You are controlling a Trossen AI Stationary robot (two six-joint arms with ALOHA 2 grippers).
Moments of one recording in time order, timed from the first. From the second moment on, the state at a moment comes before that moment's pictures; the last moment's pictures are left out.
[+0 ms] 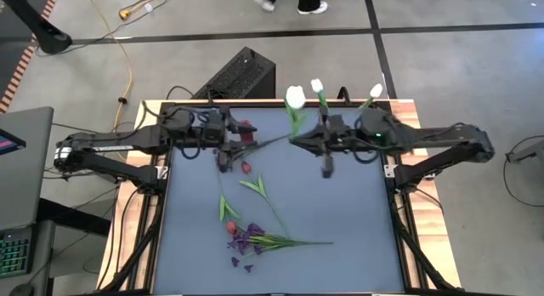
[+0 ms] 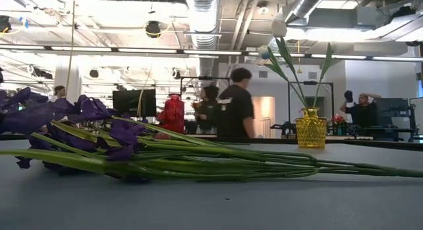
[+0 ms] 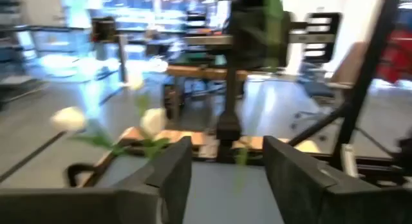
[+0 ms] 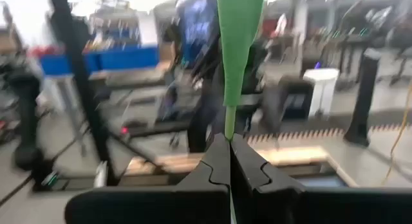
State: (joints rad) left arm 0.14 1.09 1.01 0.09 0.05 -0.06; right arm 0.04 1.17 1.18 0.02 0.03 0.08
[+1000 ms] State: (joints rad) left arm 0.14 1.07 1.01 -0.03 -0.09 -0.11; right arm -0.01 0.65 0.53 0.06 0.84 0.06
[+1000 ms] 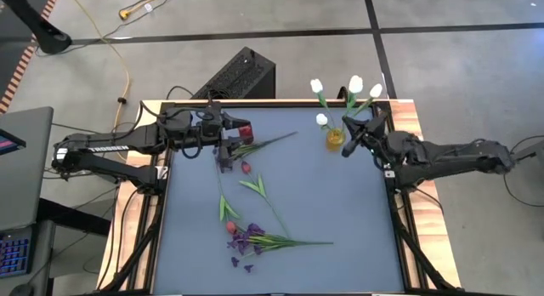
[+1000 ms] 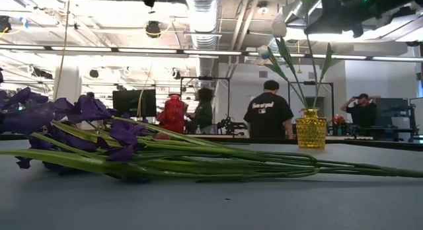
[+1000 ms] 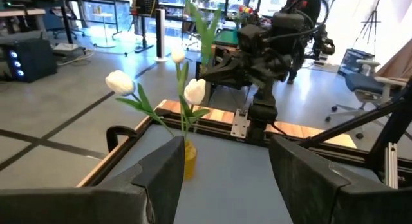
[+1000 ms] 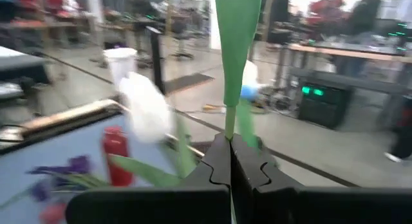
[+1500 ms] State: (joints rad) left arm 0.14 1.07 1.01 -0.05 -0.09 -0.11; right arm -0.19 0.76 0.53 0.11 0.70 0.06
